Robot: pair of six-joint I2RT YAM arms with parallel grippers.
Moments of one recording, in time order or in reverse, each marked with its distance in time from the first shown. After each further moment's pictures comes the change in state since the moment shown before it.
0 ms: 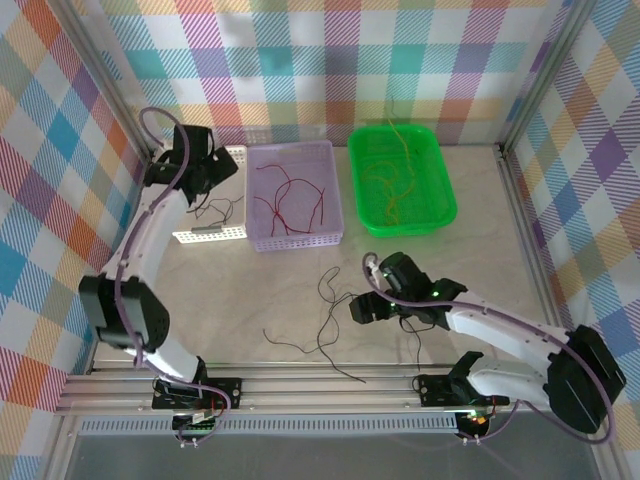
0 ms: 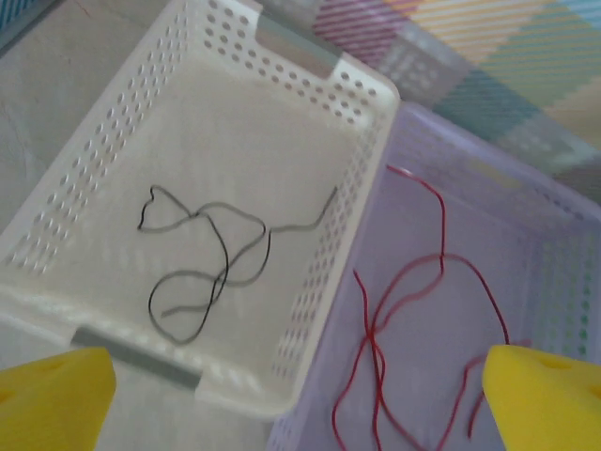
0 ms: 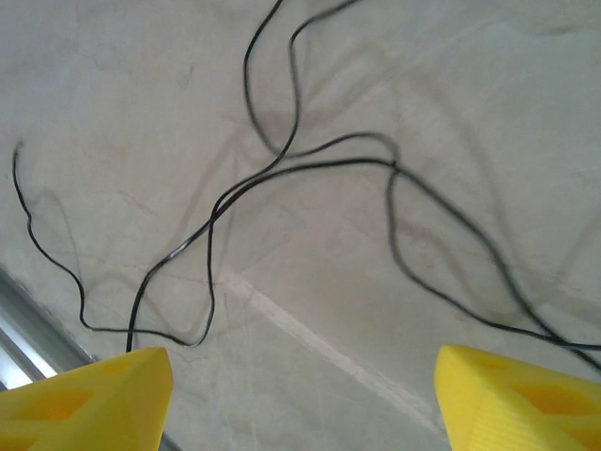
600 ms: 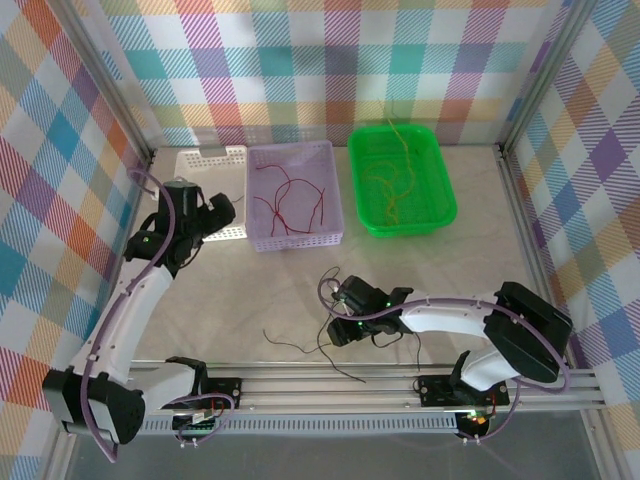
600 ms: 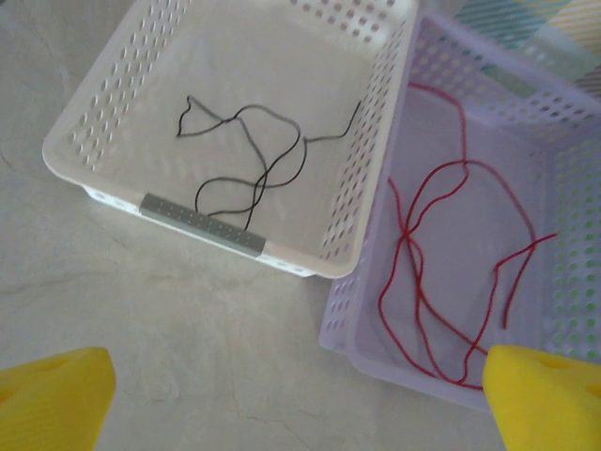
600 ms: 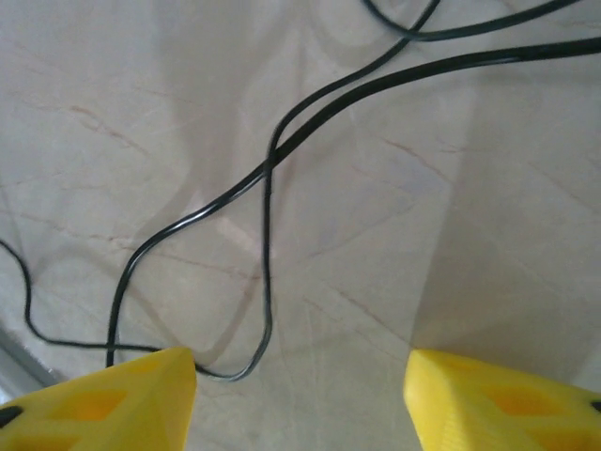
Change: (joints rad) left arm -0.028 -0.393 -0.412 0.126 0.013 0.026; right arm 0.183 0.282 0.047 0.109 0.055 0.121
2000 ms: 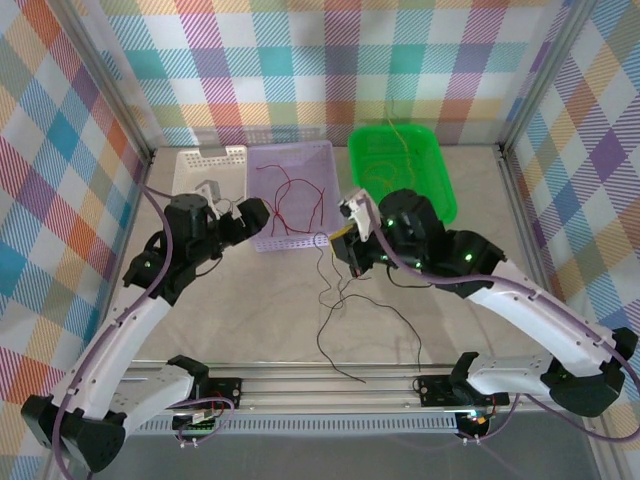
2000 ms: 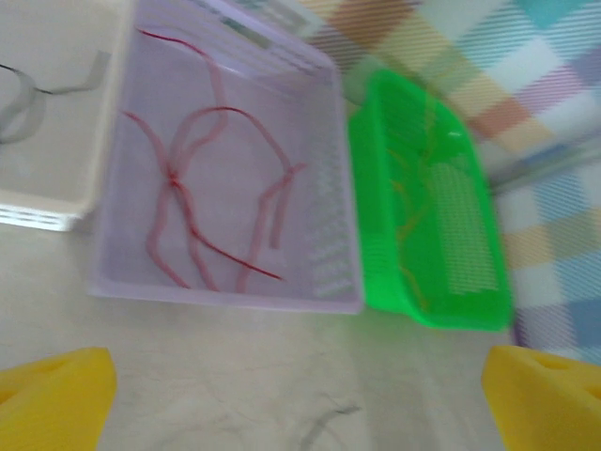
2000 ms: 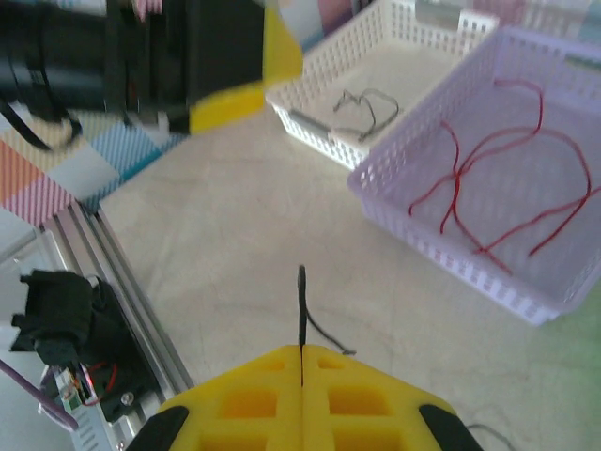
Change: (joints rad) left arm -0.216 -0.157 -0.082 0.153 0.310 -0.172; right arm -0.105 -0.293 0.760 -0.423 0.008 -0.352
